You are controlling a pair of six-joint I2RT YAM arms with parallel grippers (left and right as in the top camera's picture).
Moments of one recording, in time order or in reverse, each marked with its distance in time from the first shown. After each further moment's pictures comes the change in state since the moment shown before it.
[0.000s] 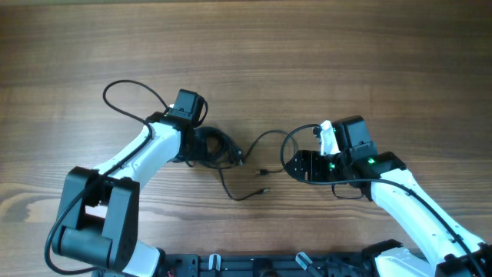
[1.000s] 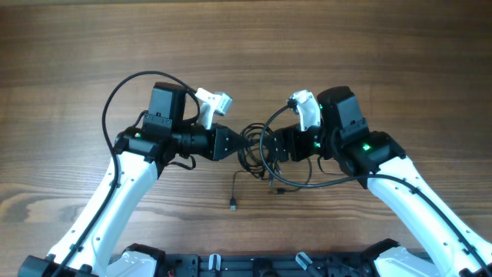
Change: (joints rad) left arm 0.003 -0.365 0.010 0.076 0.967 0.240; right arm 0.135 0.002 0.282 0.011 -0.007 -0.149
